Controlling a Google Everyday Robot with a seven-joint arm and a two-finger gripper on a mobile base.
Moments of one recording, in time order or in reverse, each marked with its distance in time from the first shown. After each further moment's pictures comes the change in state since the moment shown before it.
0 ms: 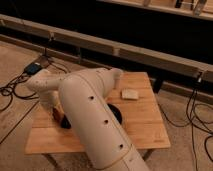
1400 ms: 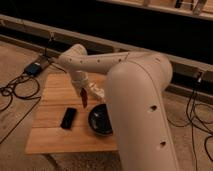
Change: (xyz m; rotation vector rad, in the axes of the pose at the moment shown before) arm 0.122 -0.172 -0.129 0.142 -0.114 0.515
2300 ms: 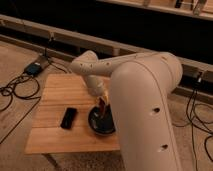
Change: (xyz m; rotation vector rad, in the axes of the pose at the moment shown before) arm 0.087 -0.076 0.025 0.209 0.286 0.279
